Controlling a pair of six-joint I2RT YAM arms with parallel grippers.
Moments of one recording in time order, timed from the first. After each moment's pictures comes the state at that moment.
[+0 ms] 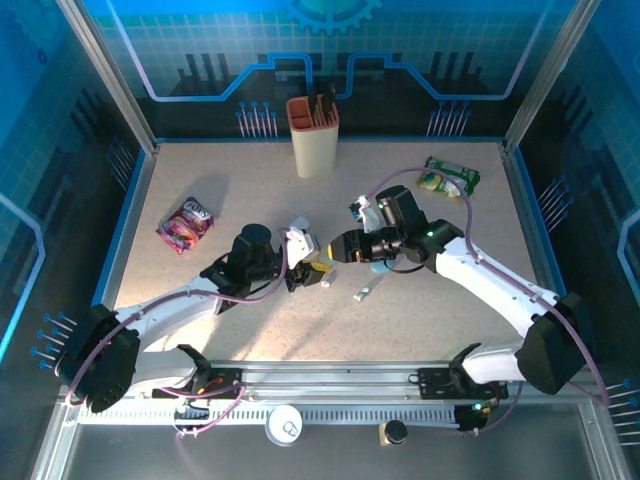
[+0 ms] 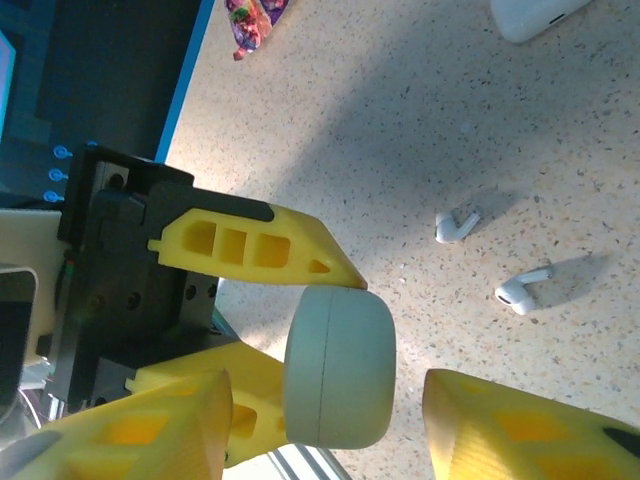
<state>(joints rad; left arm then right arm) -0.59 1.23 0.59 0.24 0.53 0.19 0.60 1.33 1.05 -0.51 -0.55 0.53</state>
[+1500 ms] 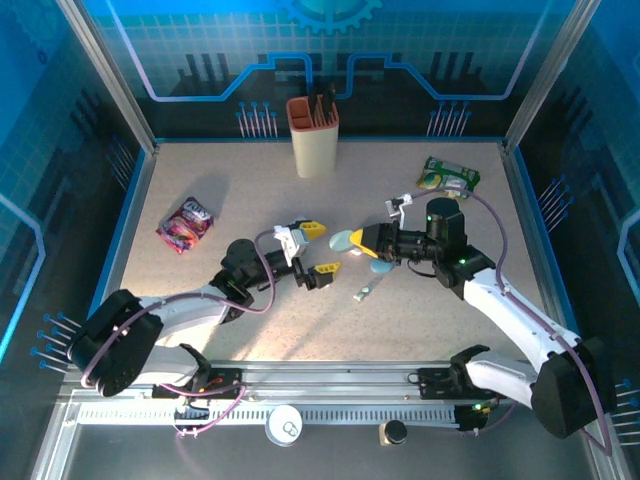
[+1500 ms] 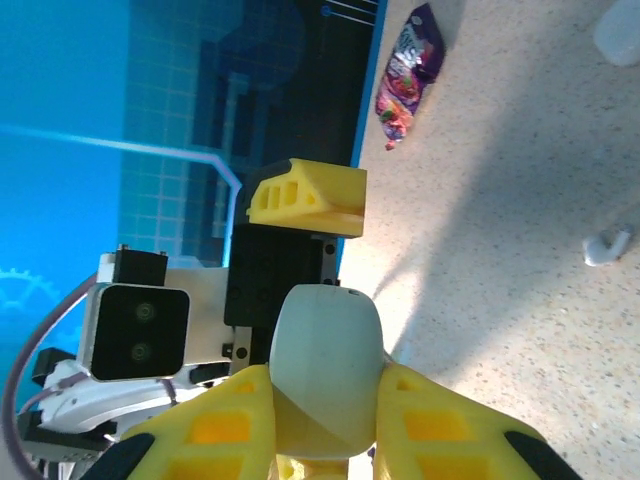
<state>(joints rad) -0.61 1.34 0.44 1.00 0.54 -0.04 0.39 1.09 0.73 0.03 -0.85 1.06</state>
